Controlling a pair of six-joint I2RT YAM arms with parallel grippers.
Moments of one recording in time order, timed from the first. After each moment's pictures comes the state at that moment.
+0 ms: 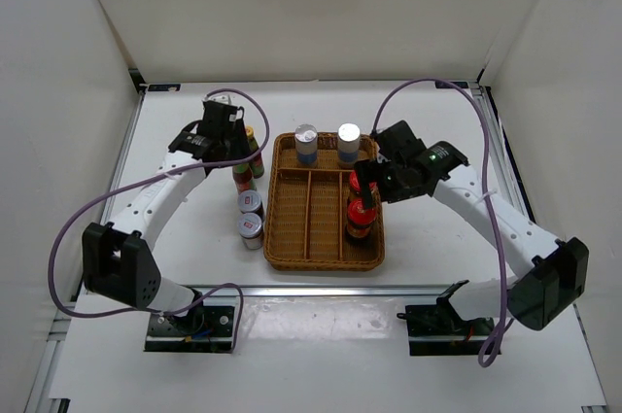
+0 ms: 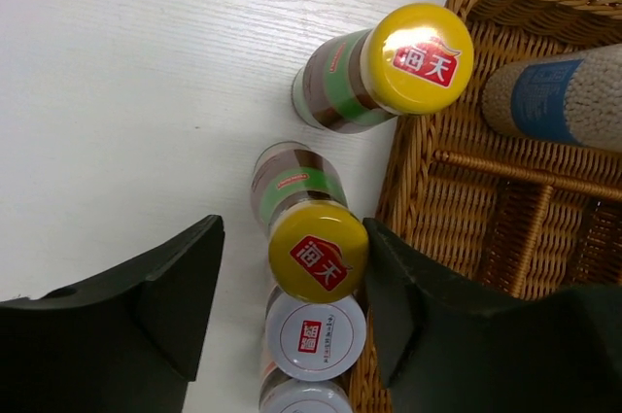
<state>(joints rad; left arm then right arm) -0.33 1.44 1.24 -0.65 -0.25 -0.43 0.64 1.33 1.26 -1.03 0.06 0.29</state>
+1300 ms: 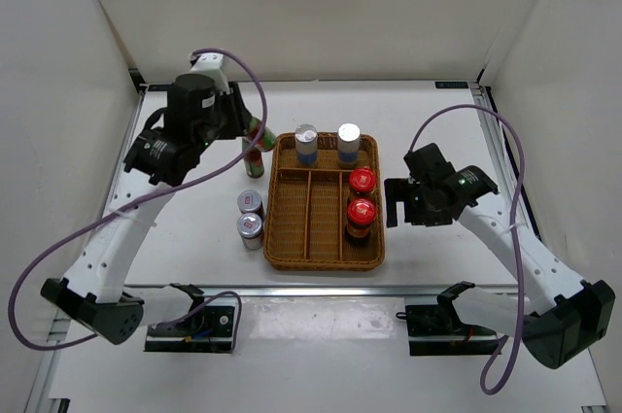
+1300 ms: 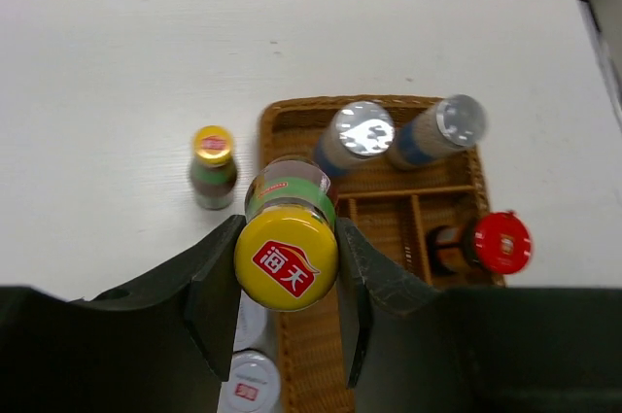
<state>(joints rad) -0.44 1.23 1.55 -0.73 -0.20 -0.31 0.53 1.11 1.06 -1.11 0.06 0.40</state>
